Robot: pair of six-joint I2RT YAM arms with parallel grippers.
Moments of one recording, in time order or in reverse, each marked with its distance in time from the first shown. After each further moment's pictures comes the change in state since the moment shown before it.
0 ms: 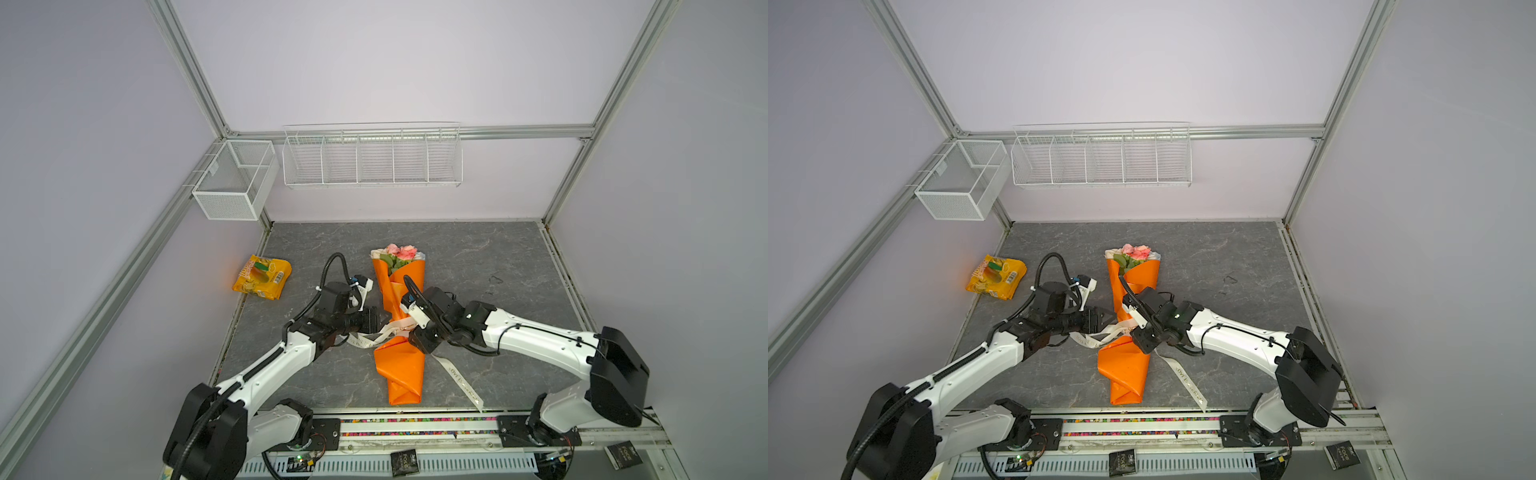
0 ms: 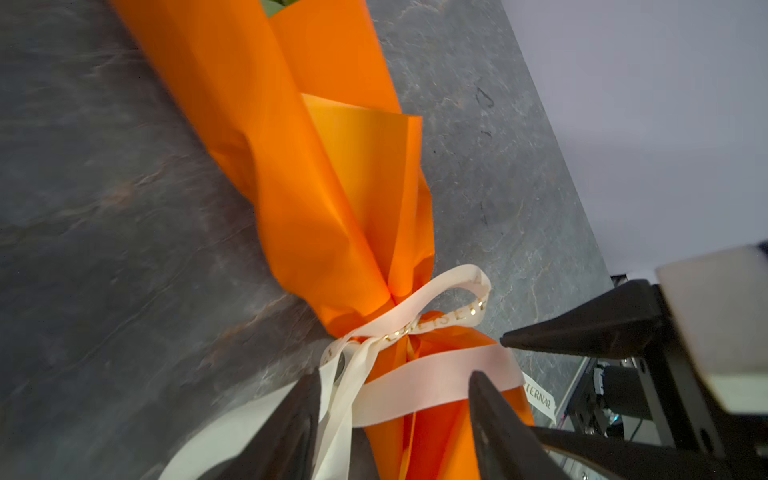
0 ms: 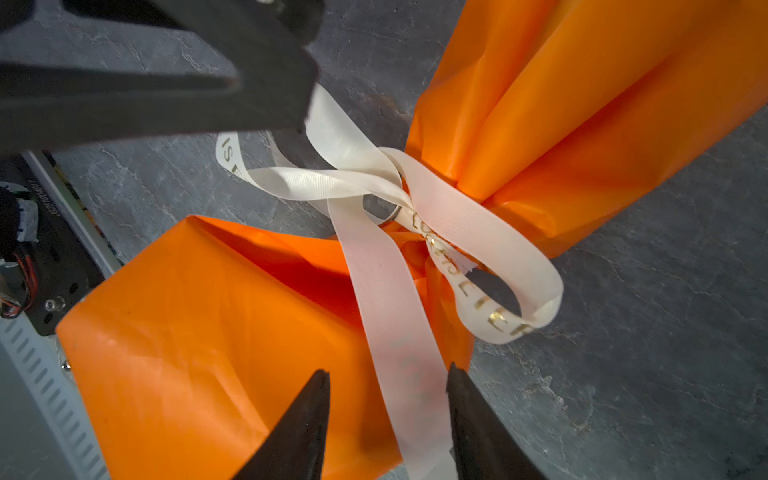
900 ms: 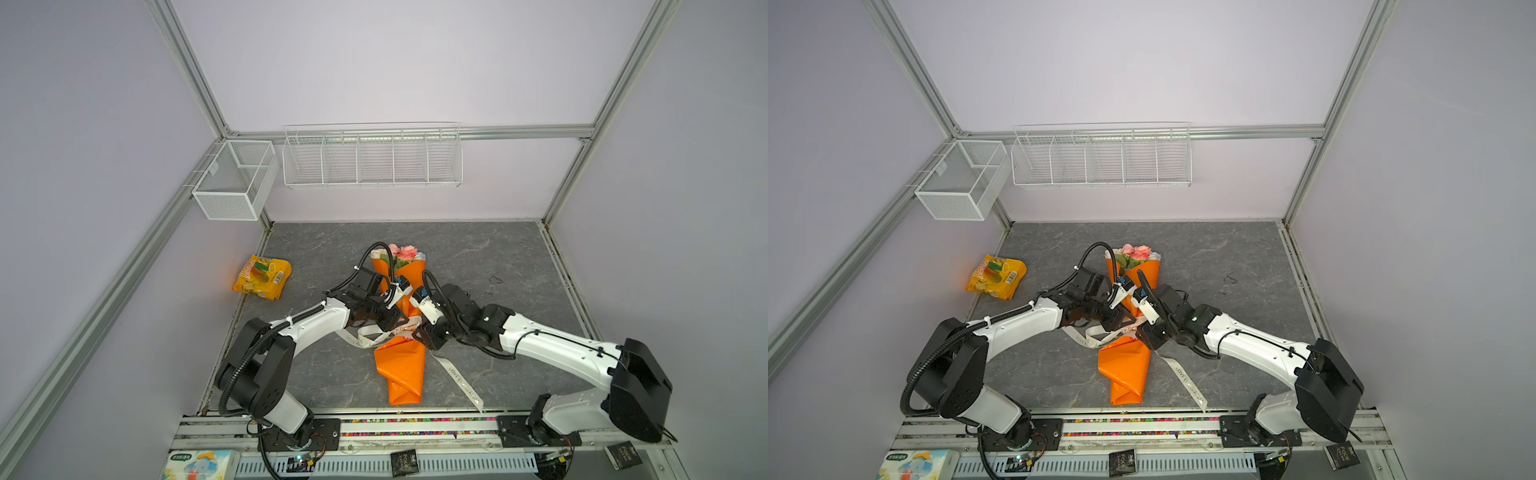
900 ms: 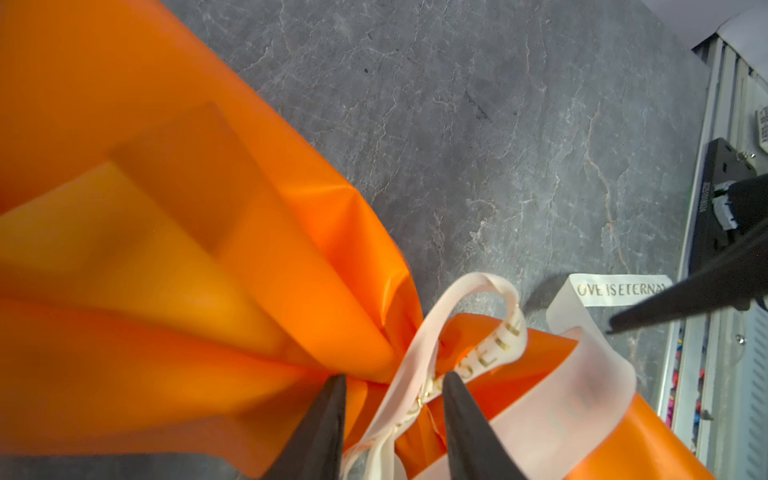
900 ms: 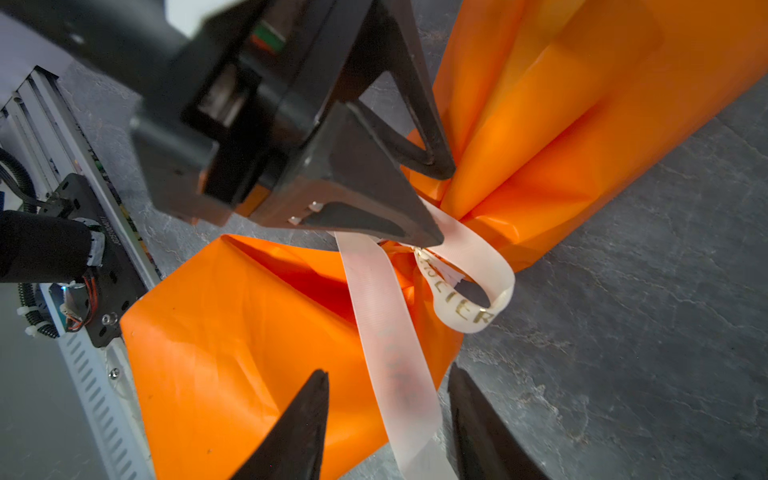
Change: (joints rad) left arm -0.108 0.347 0.272 -0.158 0.000 0.566; right arm -0.066 -0.119 -0.107 0.111 -0.087 0.016
